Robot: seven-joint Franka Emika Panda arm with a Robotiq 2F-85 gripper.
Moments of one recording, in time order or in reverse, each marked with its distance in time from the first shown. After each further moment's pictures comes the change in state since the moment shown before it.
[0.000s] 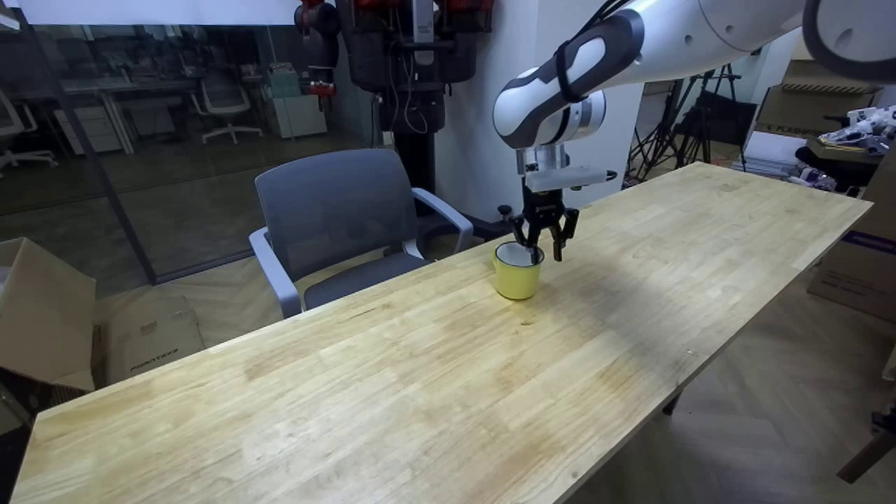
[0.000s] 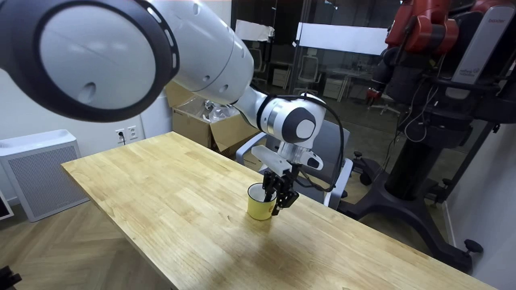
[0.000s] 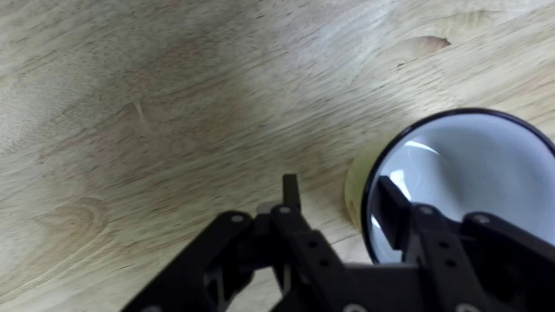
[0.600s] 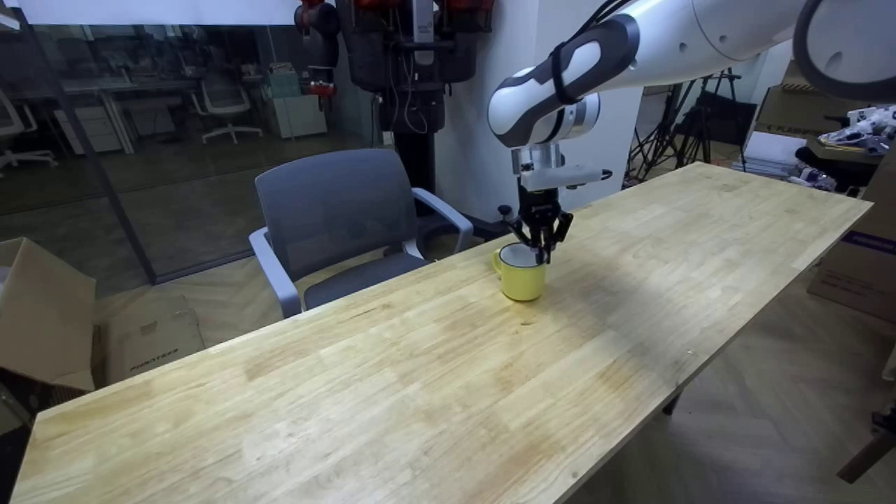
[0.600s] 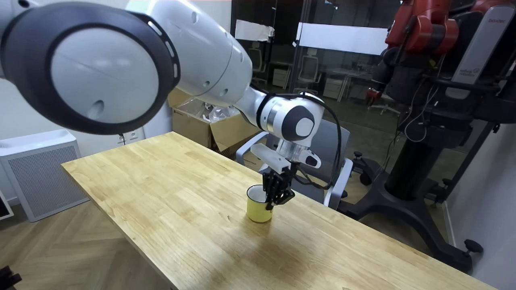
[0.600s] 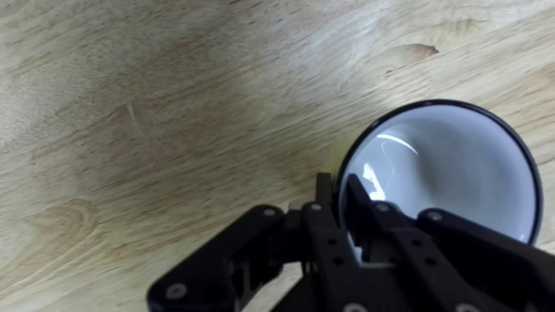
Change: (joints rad) arm 0.004 0.036 0.005 0.073 -0.002 -0.057 0.001
